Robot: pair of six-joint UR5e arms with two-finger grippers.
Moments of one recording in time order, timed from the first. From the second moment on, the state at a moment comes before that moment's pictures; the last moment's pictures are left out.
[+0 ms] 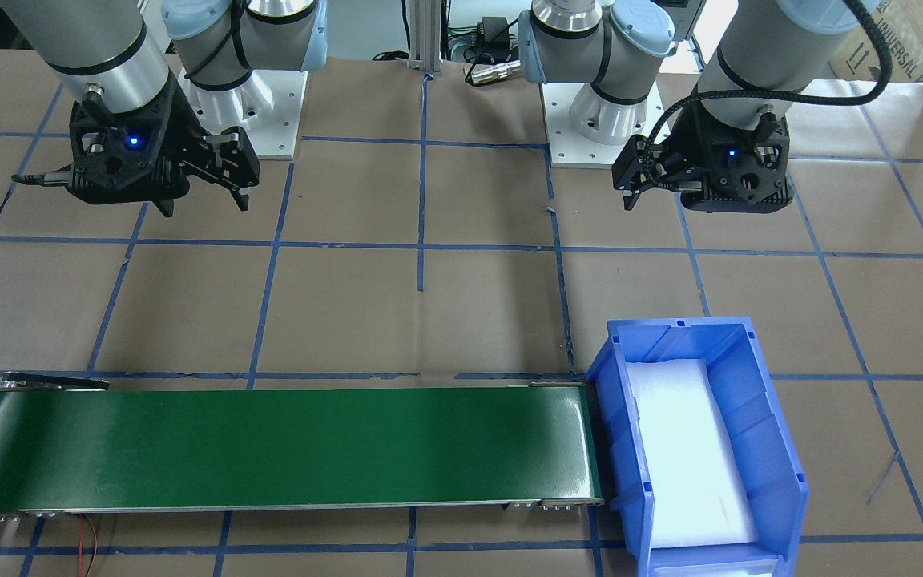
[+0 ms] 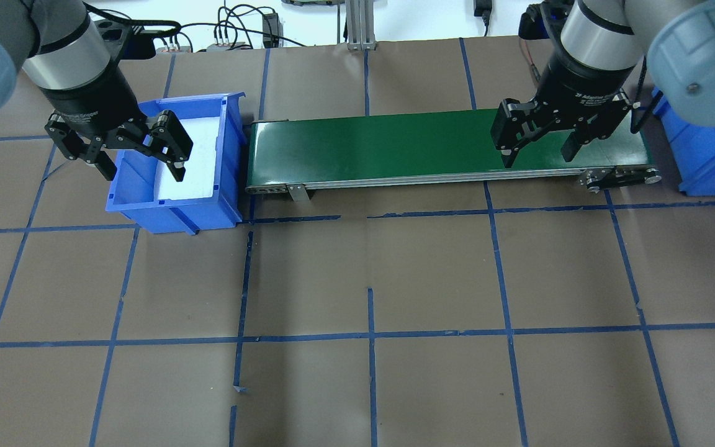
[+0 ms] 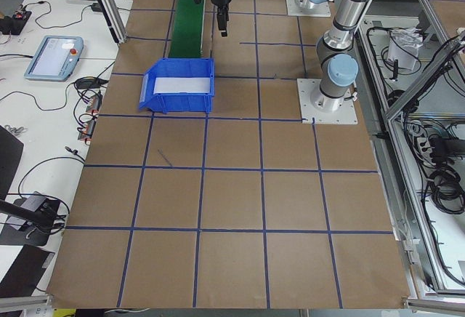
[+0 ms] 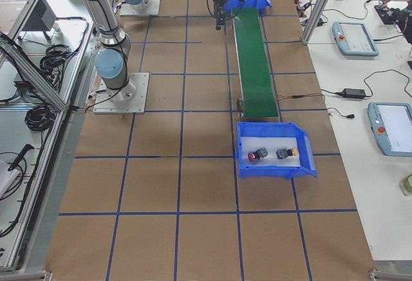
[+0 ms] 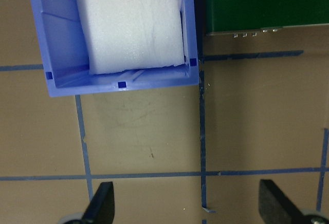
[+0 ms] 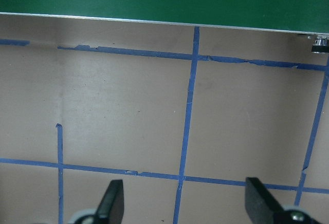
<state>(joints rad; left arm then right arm) -1.52 -1.59 -1.56 -1.71 1.63 0.09 1.58 -1.56 1.59 -1.54 -1.53 -0.09</state>
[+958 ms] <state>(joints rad) -1.52 -1.57 -1.52 -1.73 1.54 0.04 1.58 -1.56 1.59 -1.54 -1.53 -0.09</state>
